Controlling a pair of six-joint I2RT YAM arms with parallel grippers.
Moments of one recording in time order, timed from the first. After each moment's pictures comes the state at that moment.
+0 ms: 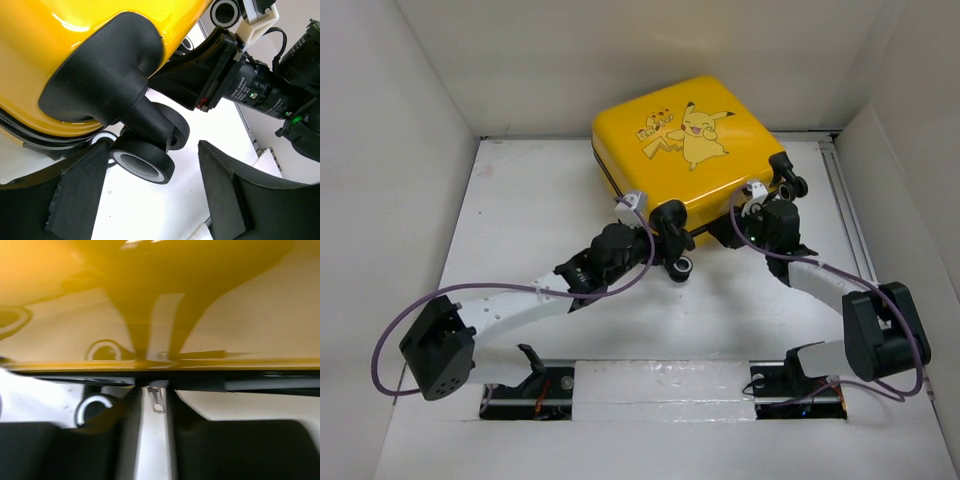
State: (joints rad) left arm -0.92 1.25 0.77 0.24 -0.15 -0.71; right arm 0.24 1.36 0.61 0.38 -0.45 0.21
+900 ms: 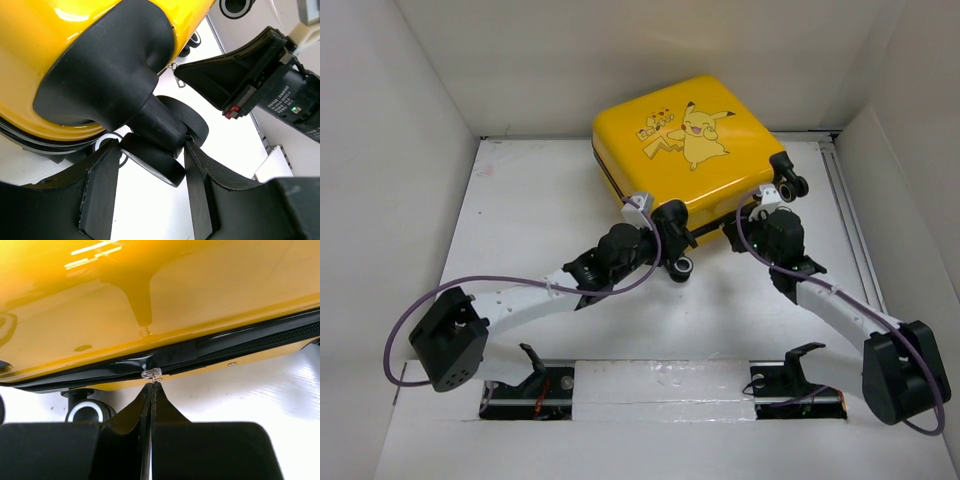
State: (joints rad) left arm -0.91 1.31 0.77 0.28 -0.14 -0.69; right arm 0.31 1.15 0.55 0.27 -0.13 0.25
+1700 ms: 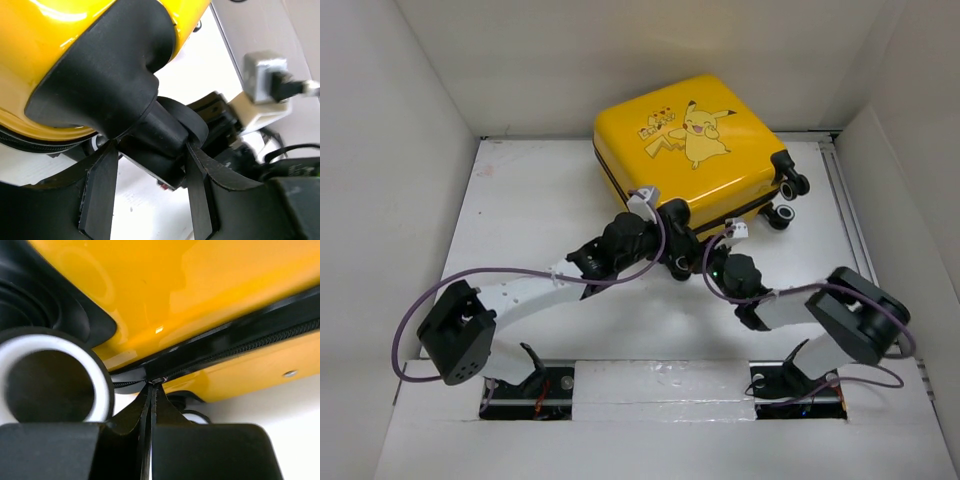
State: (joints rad) left arm -0.89 1.38 0.85 0.19 -0.04 -0.71; right arm 0.75 1.46 0.34 1.03 0.23 0.58
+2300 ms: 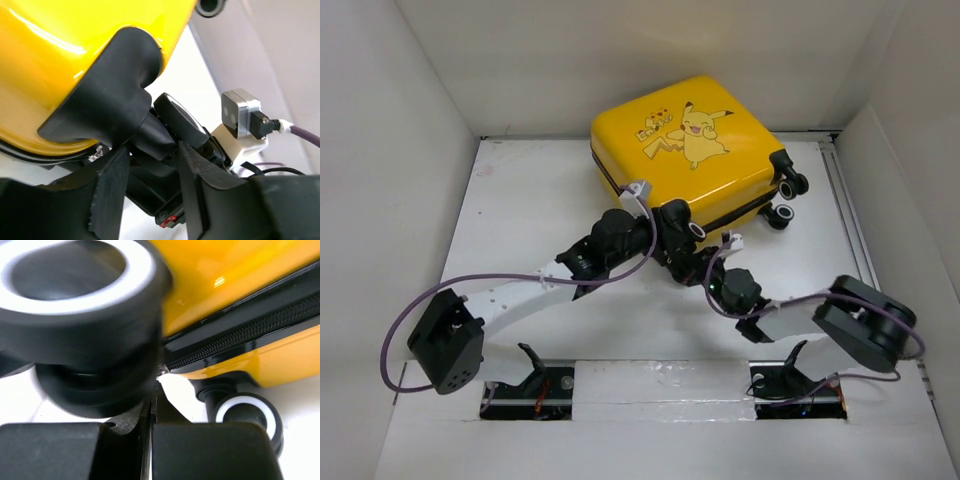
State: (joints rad) left arm -0.85 1.31 0.84 0.21 0.00 -0.72; right arm 0.87 1.50 0.28 1.22 0.27 0.71
